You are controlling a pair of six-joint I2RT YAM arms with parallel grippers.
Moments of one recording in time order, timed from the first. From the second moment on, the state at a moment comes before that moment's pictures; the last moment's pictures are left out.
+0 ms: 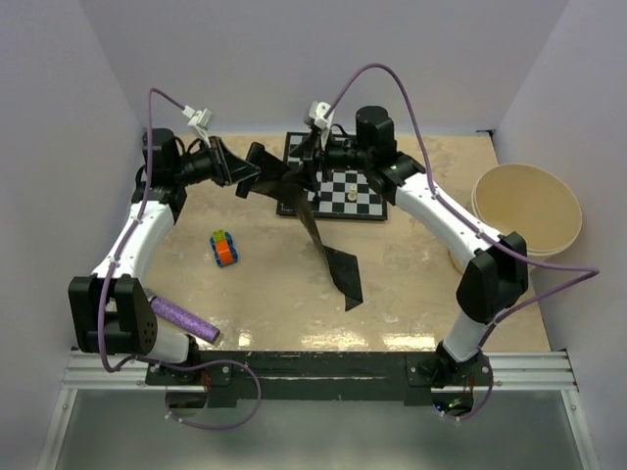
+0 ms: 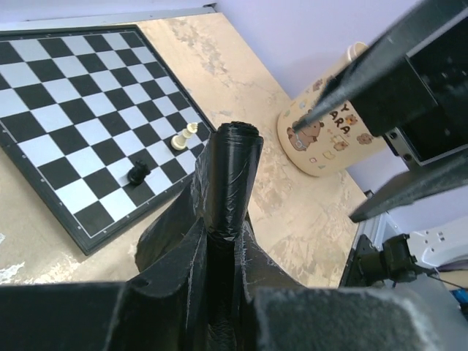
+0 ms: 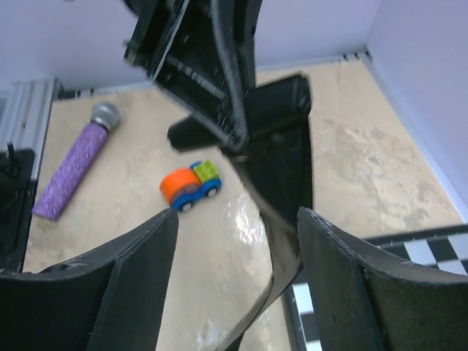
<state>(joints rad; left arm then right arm) -0.01 1.44 1.15 0.06 0.96 -0.44 0.56 1.71 1.59 -0.10 -0.78 -0.17</state>
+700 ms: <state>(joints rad) -0.01 1.42 1.30 -0.21 1.15 -0.25 0.57 1.94 1.66 0.38 -1.05 0.29</state>
